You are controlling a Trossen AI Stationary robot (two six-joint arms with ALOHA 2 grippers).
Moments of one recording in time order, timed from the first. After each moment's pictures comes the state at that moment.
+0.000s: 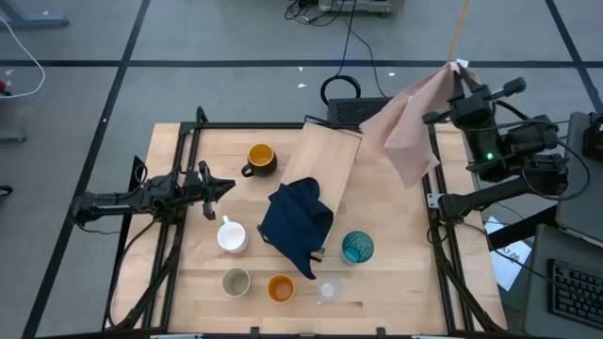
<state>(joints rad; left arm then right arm) 0.06 0.01 0.01 0.05 -0.18 -0.13 0.08 0.88 1.15 0.76 1.18 -1.67</state>
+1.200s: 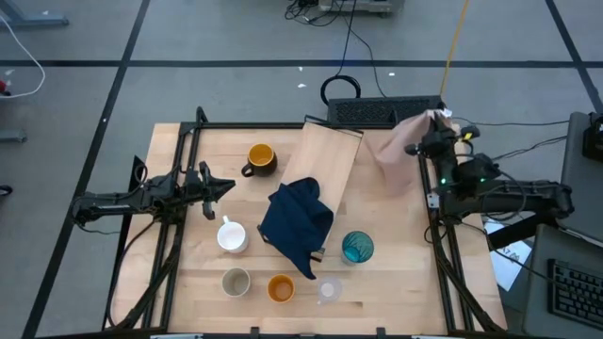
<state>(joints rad) 0.06 0.01 0.01 0.05 -0.18 -0.16 -0.13 0.55 0.34 0.80 1.29 -1.31</state>
